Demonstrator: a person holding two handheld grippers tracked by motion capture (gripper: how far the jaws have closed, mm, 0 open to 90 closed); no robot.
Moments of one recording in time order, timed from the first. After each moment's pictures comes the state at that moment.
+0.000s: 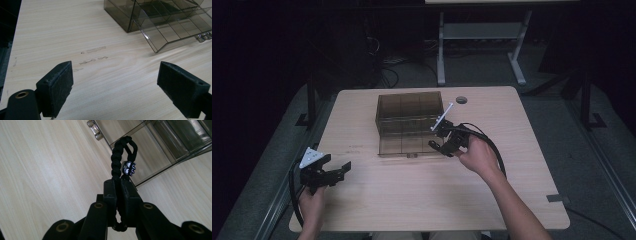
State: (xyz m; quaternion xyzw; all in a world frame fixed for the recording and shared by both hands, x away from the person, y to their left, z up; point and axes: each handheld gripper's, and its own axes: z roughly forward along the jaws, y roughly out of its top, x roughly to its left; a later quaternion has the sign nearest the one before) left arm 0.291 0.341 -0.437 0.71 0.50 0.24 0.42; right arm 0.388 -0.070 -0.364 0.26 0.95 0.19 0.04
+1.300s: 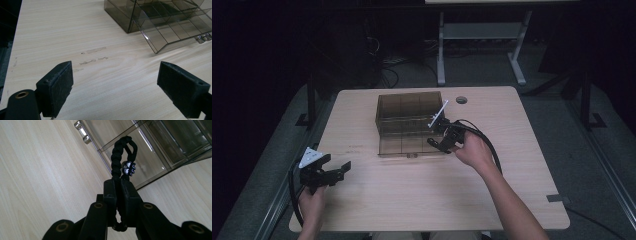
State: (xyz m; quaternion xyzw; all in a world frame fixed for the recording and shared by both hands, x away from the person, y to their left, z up) left arm 0.292 0.342 -0.437 0.71 0.50 0.25 0.42; right arm 0.410 -0.062 -0.376 0.26 0.95 0.18 0.03
